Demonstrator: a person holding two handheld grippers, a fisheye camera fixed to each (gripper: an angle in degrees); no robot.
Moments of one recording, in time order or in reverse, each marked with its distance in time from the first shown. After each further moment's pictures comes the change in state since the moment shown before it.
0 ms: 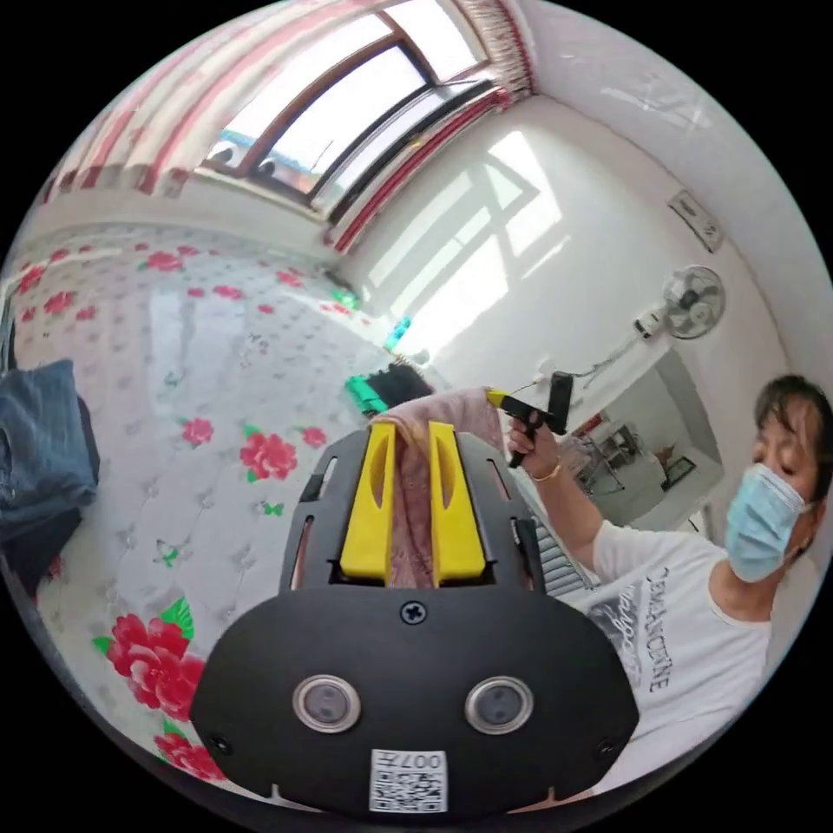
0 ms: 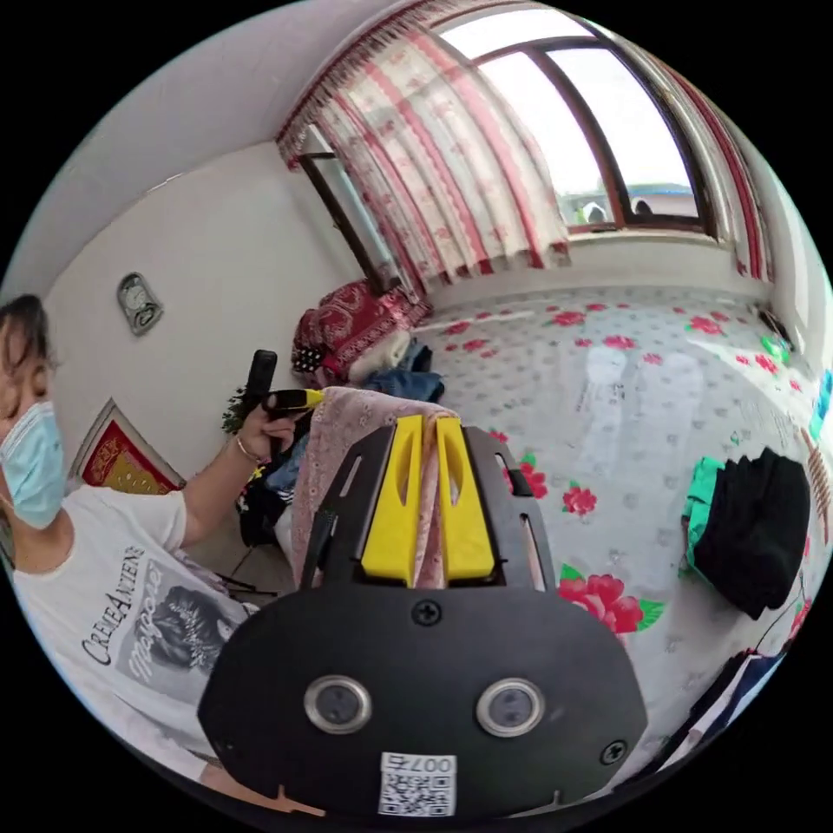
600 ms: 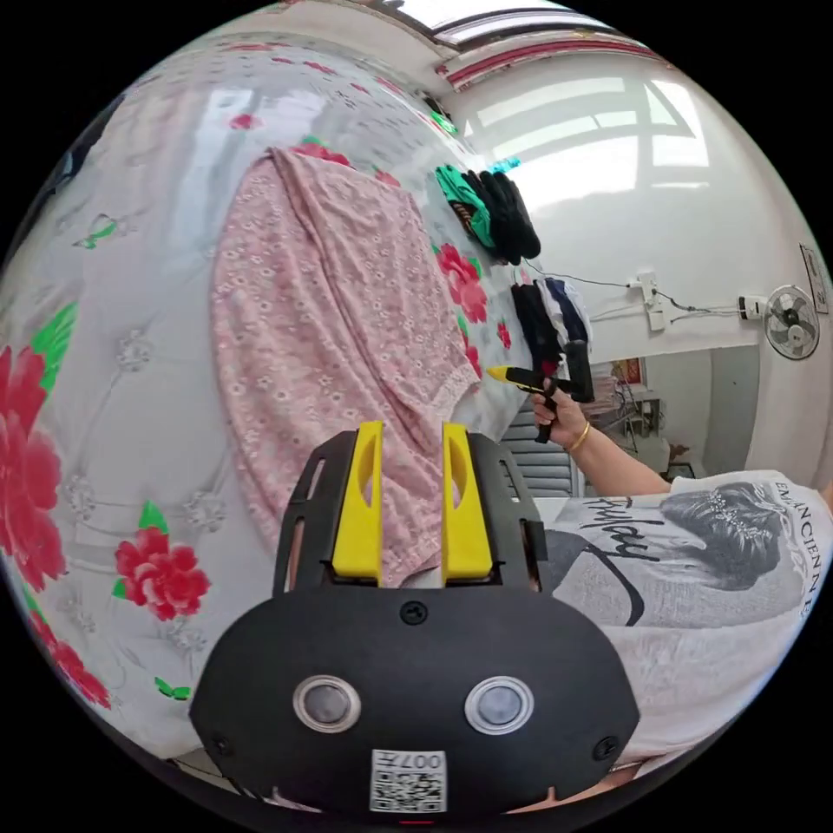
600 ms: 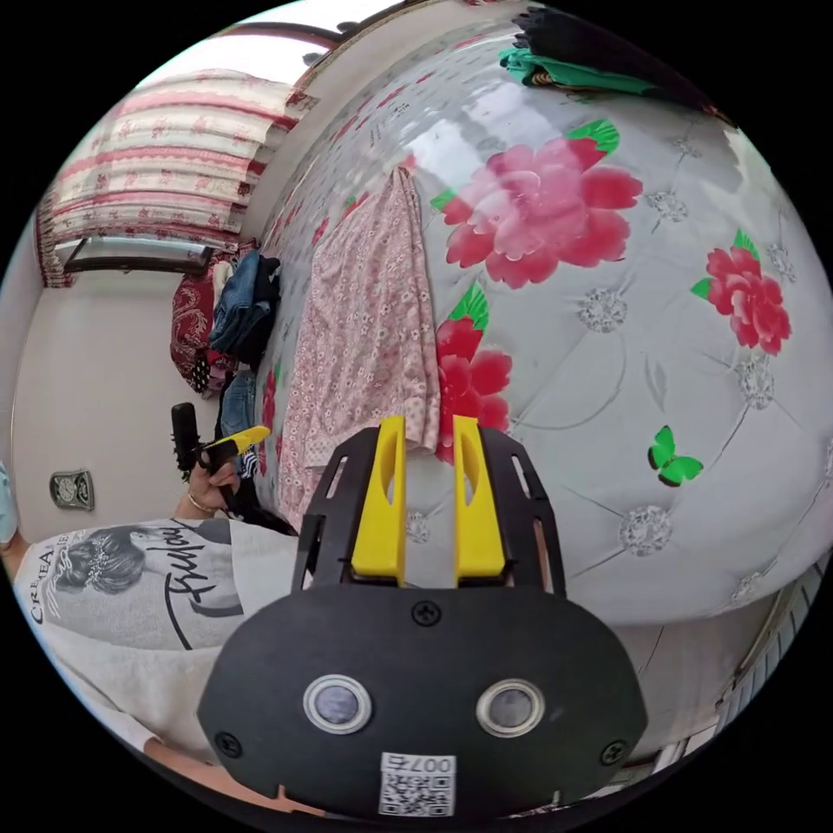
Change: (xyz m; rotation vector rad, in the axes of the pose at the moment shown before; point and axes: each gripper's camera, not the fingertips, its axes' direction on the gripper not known) left arm -0.177 0.191 0.198 -0.455 0.046 -0.173; right arm 0.143 0.267 0.124 -0.312 0.040 0.721
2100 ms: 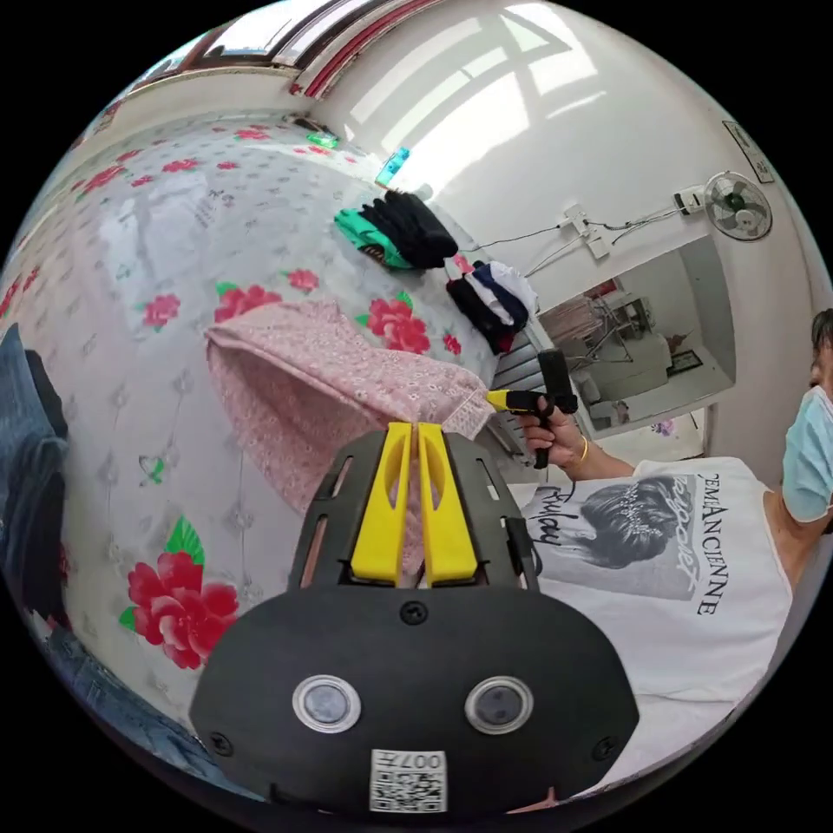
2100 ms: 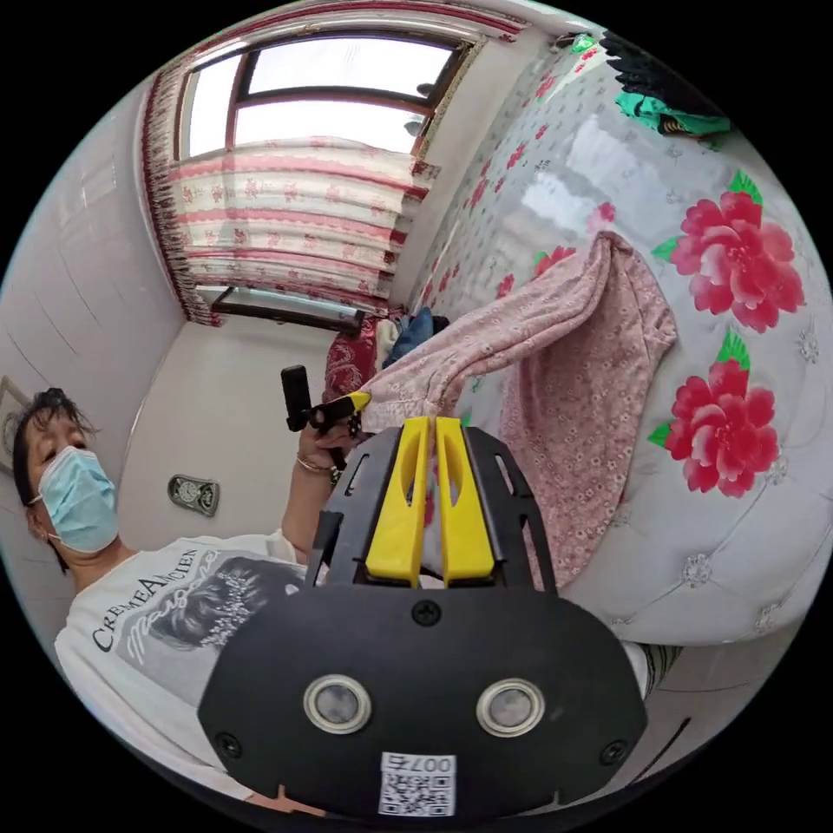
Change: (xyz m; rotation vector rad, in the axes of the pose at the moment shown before) left arm -0.118 -0.040 -0.213 -0.130 -0.108 0.273; right arm -0.080 0.016 0.007 0.218 -0.477 -0.051
